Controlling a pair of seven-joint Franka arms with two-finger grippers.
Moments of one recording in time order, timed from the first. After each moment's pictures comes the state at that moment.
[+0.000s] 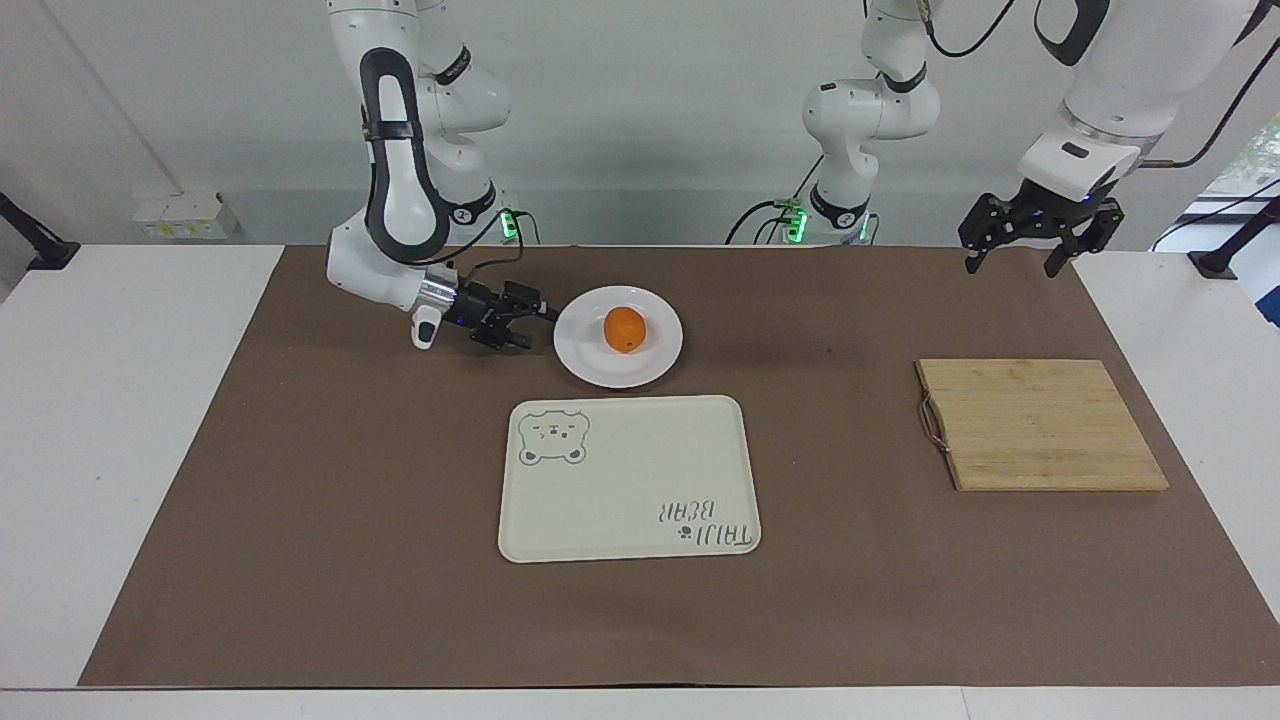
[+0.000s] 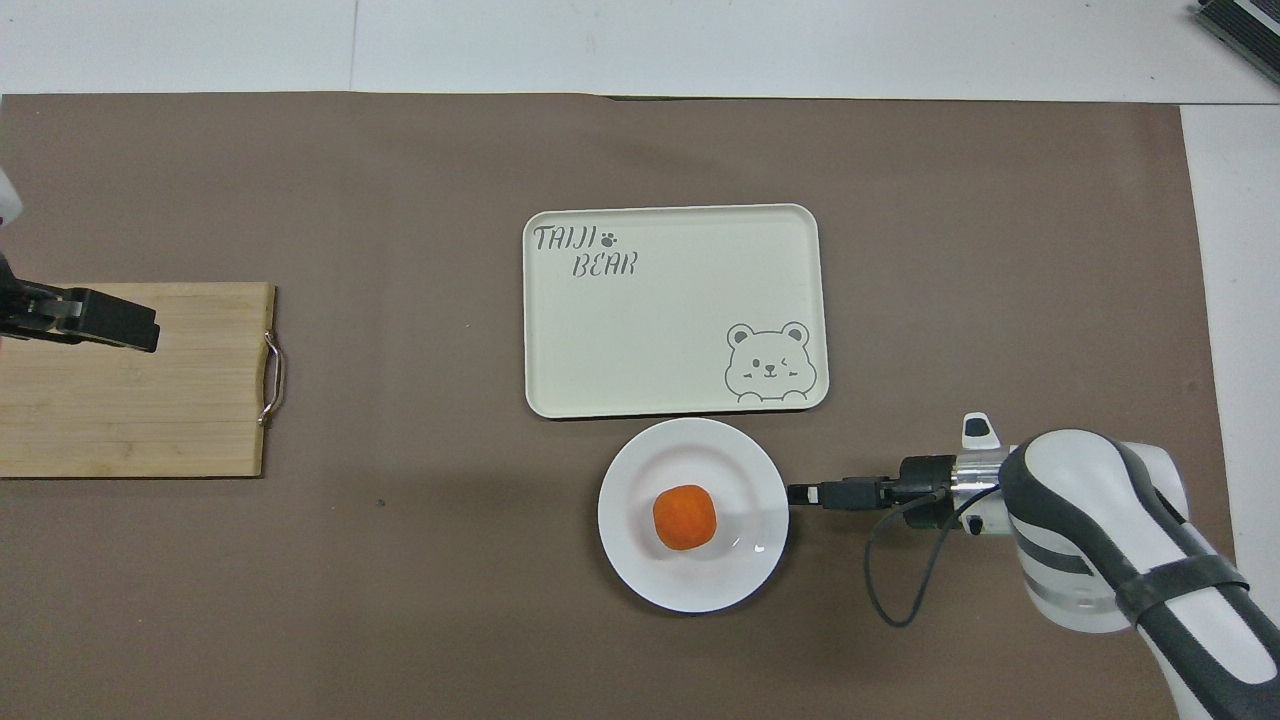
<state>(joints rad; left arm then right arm) -0.03 -0.02 -0.06 -1.55 0.03 1.54 0.07 0.14 0.00 -0.08 -2.53 1.24 2.07 -0.85</state>
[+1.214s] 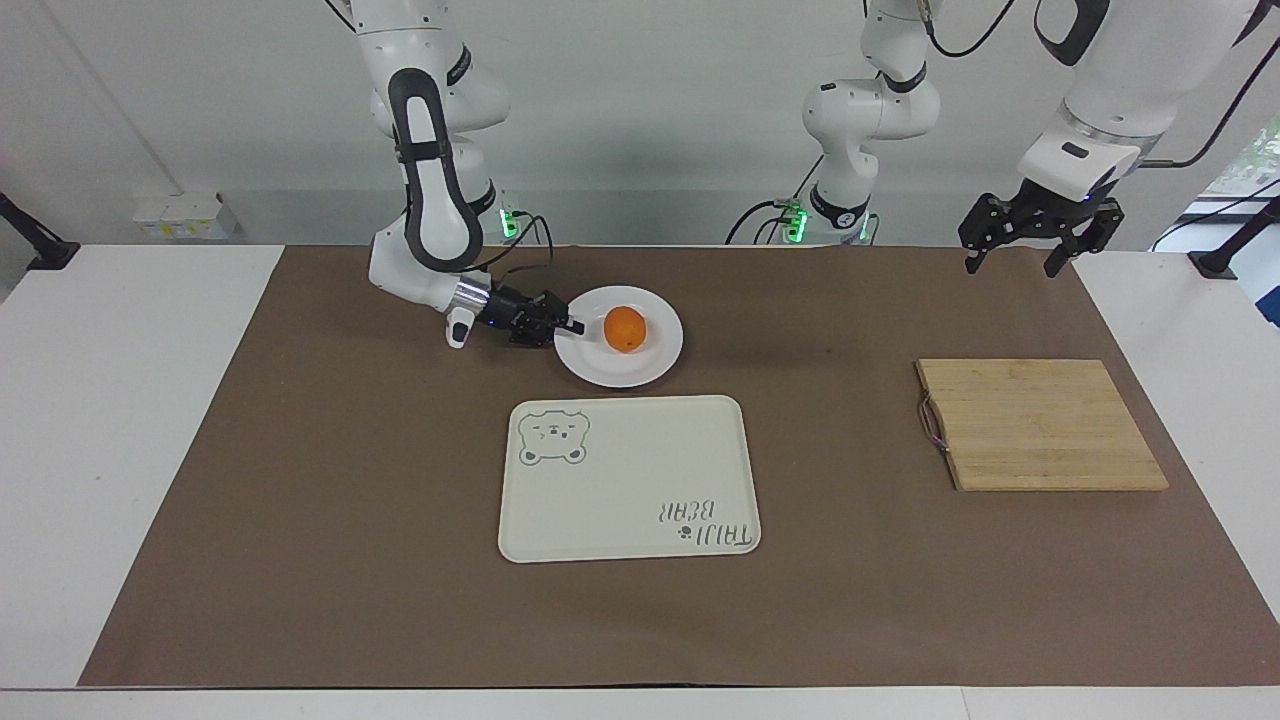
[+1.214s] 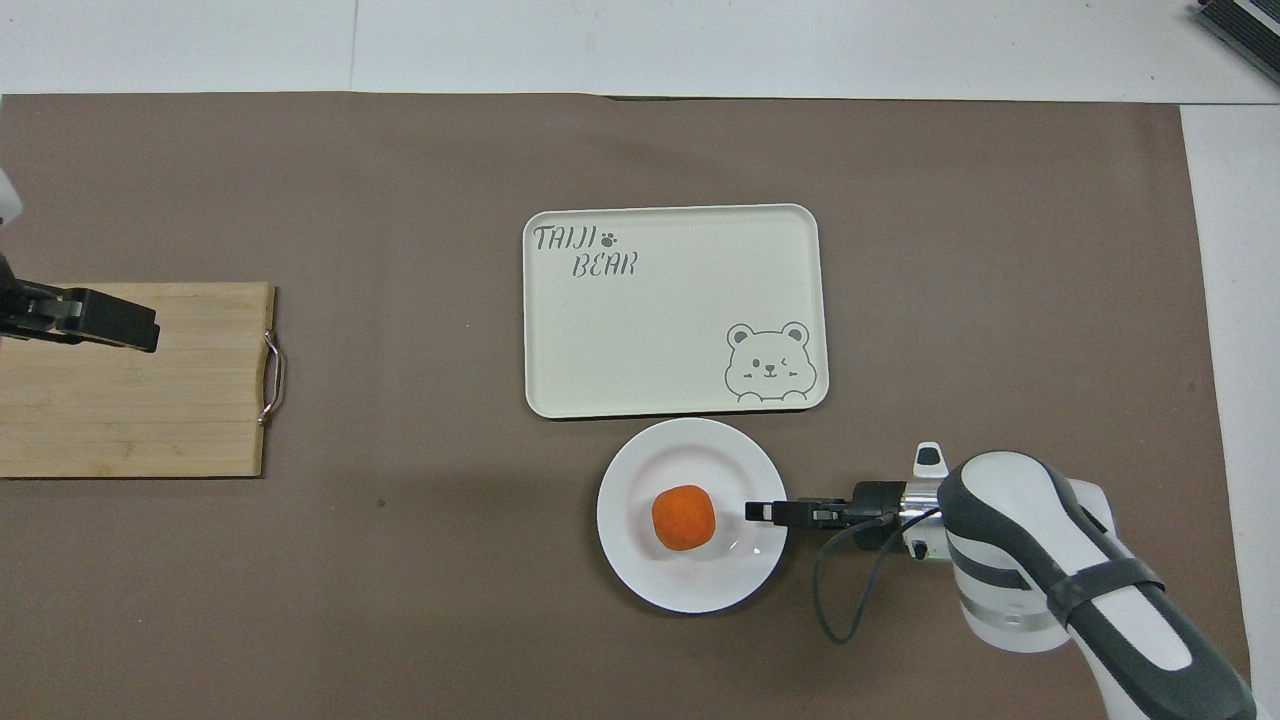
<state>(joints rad) -0.03 -0.02 -0.06 -1.55 0.03 1.54 0.07 0.26 0.02 -0.08 -2.60 1.41 2.16 -0.90</state>
